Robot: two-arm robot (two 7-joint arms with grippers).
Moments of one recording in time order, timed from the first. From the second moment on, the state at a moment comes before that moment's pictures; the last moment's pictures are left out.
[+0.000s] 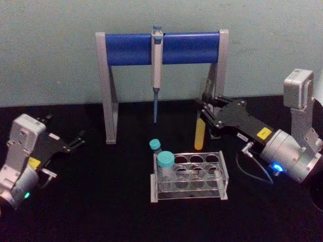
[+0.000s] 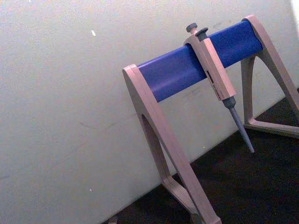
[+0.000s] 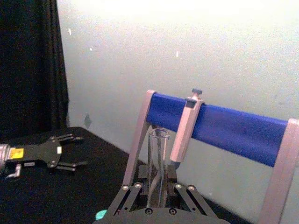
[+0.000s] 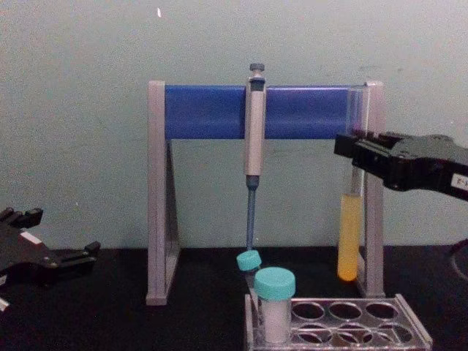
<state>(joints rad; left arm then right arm) -0.20 0.60 0.45 -1.41 -0.25 -0.12 0.03 0.24 0.46 -0.36 -1.57 0.49 -0.06 0.47</state>
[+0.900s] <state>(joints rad) -0.20 0.60 0.45 -1.41 -0.25 -0.12 0.03 0.22 0.41 -0.33 -1.55 0.43 -0.13 0.47</state>
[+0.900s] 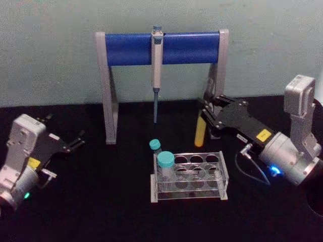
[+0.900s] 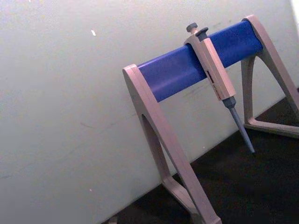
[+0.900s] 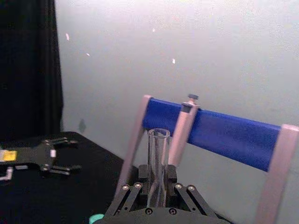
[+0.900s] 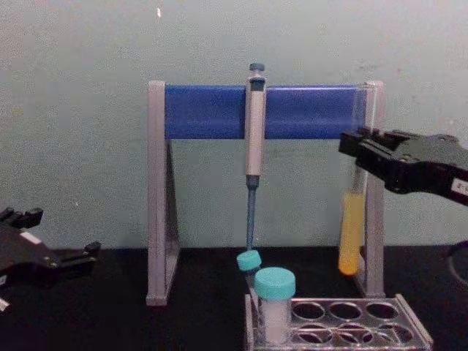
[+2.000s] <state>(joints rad) -0.20 0.60 0.45 -1.41 -0.25 -0.12 0.03 0.14 0.59 -0.30 -1.67 0.48 -0.05 0.46</state>
